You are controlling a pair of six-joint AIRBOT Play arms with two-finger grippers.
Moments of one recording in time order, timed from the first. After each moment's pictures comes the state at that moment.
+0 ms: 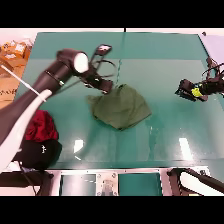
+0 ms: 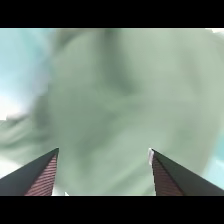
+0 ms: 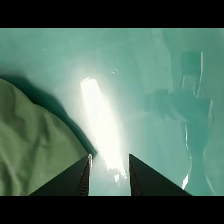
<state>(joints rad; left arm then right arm) -0.51 -1.54 1.60 1.39 -1.18 -1.59 -0.23 -1.18 1.11 -1.29 1.15 1.70</state>
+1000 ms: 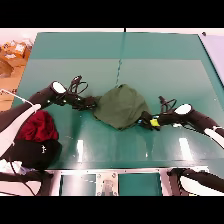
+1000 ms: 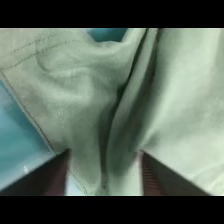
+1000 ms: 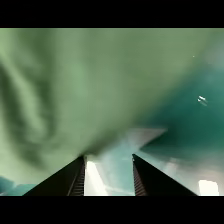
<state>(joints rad) -0.26 -1.56 1.03 0.78 -0.83 -1.31 0.11 -1.26 0.59 -0.75 0.86 1.52</state>
